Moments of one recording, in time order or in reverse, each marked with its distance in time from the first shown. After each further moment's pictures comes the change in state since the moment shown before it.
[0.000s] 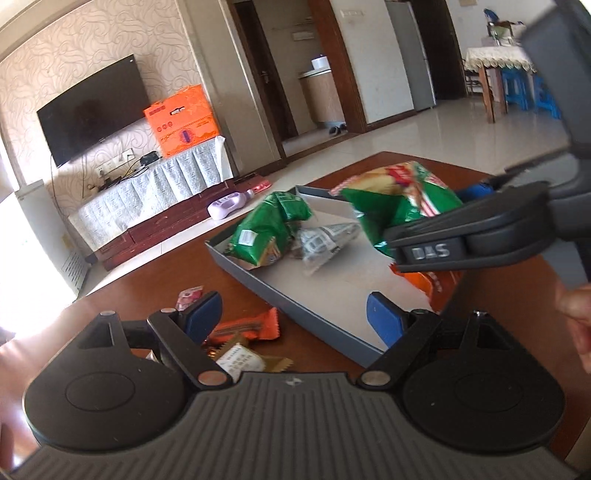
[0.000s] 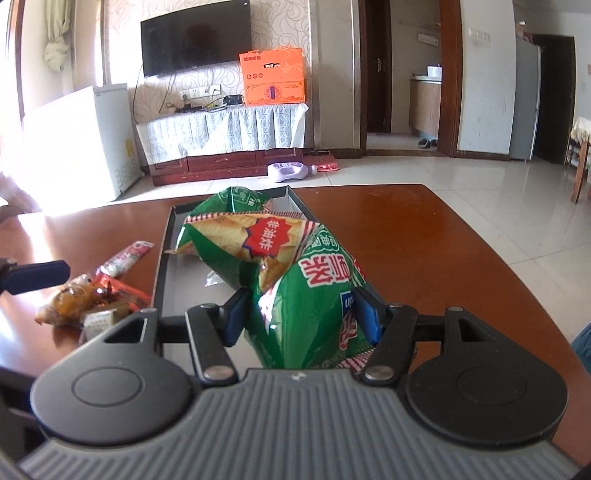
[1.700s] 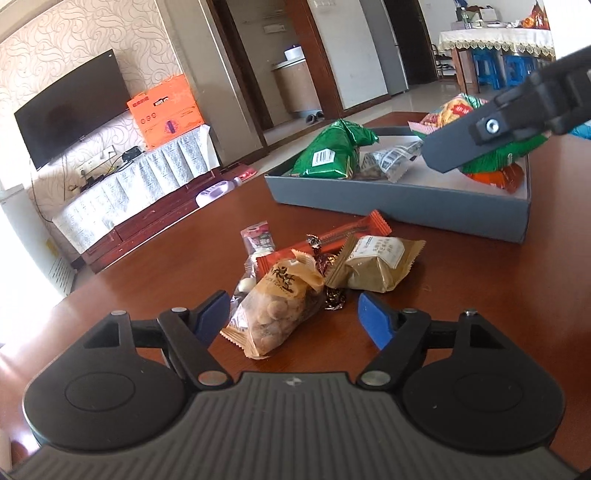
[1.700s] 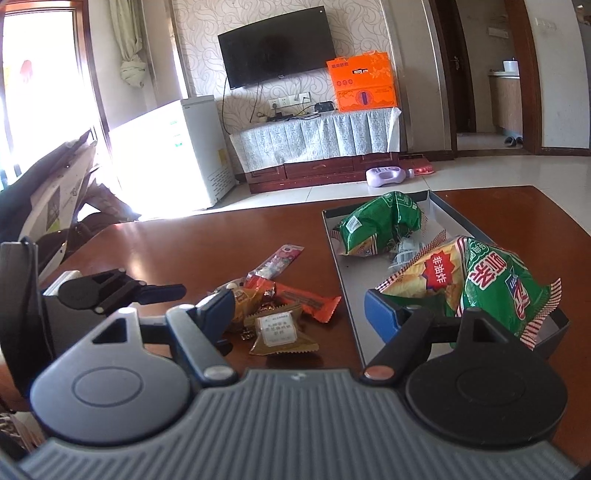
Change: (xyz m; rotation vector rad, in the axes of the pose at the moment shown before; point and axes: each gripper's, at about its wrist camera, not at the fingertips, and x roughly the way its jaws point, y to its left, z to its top) left arm 0.018 0.141 -0.089 0.070 0.013 -0.095; right arm -0.052 0.069 -0.013 0.024 -0.026 0.332
